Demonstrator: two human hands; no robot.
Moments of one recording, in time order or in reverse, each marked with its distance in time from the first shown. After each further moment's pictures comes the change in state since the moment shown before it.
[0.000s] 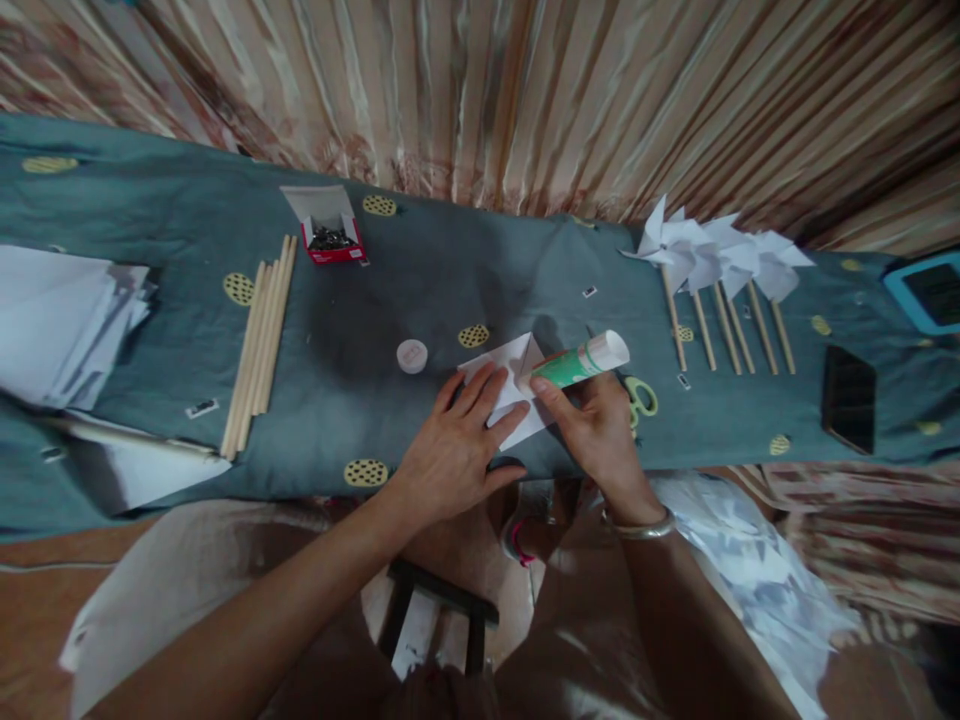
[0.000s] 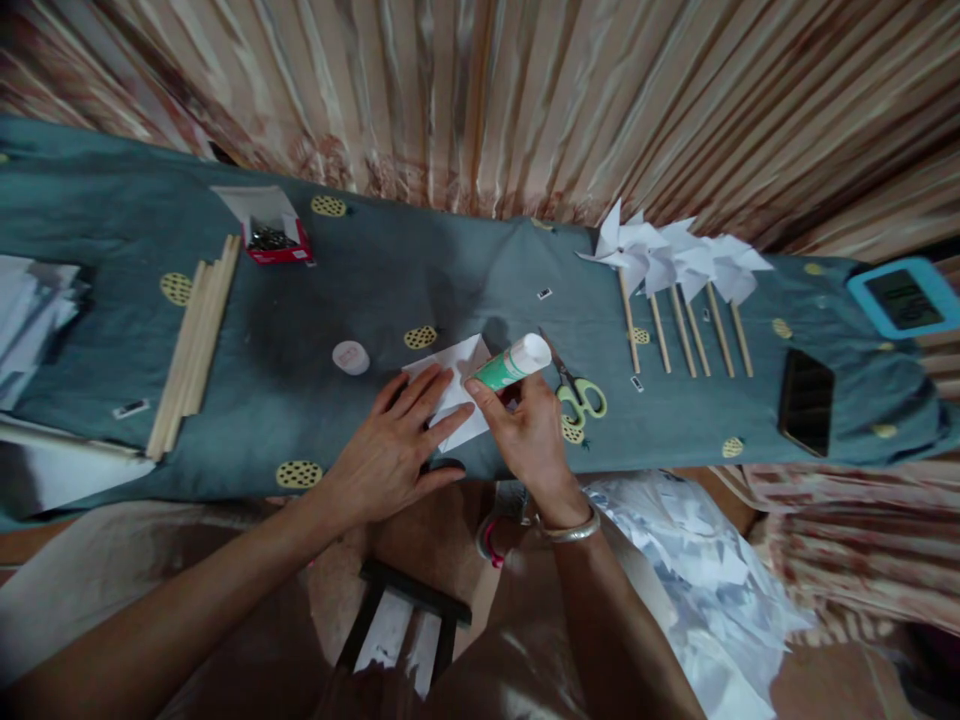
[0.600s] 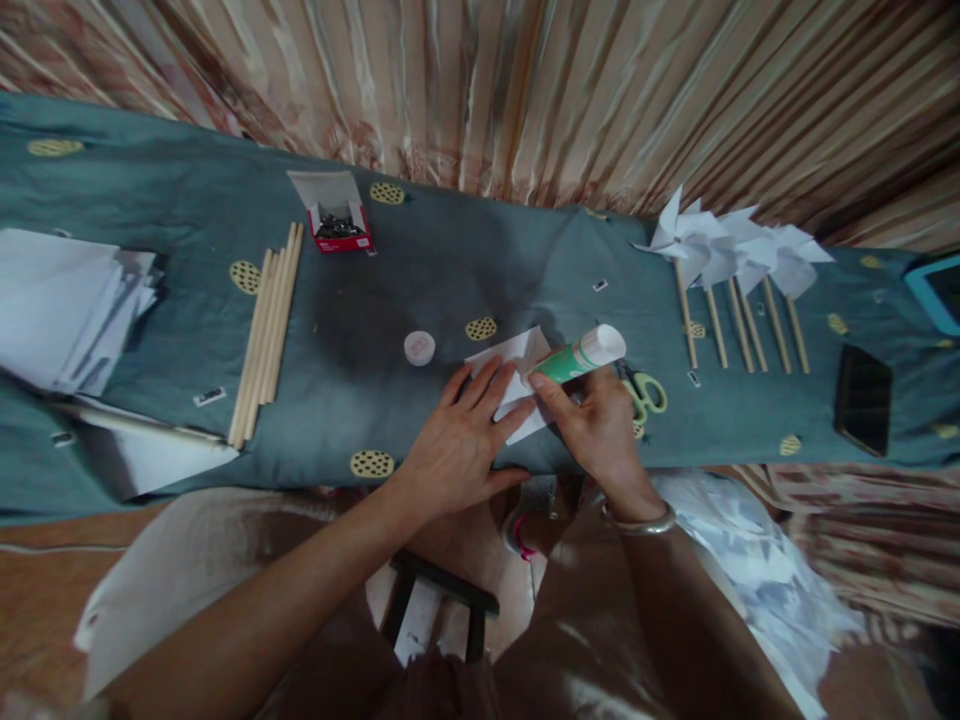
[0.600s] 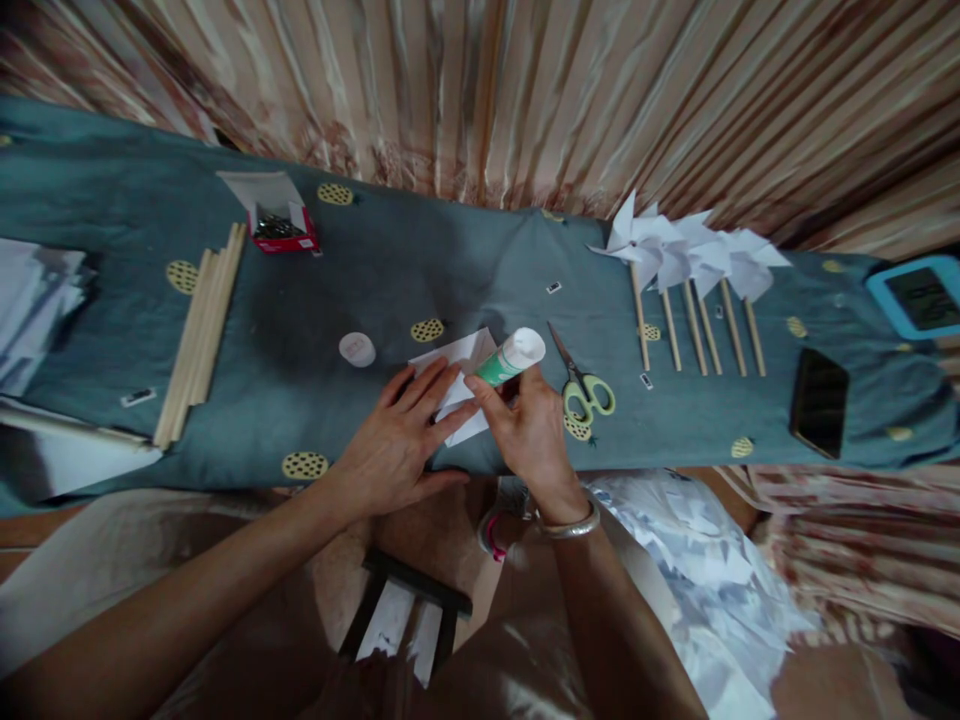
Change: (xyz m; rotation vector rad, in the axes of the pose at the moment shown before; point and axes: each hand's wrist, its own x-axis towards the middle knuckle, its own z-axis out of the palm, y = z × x) left_hand 0.000 -0.001 0.001 -0.018 -0.013 0.011; right_hand -0.002 0.001 0.006 -0.169 0.039 -0.053
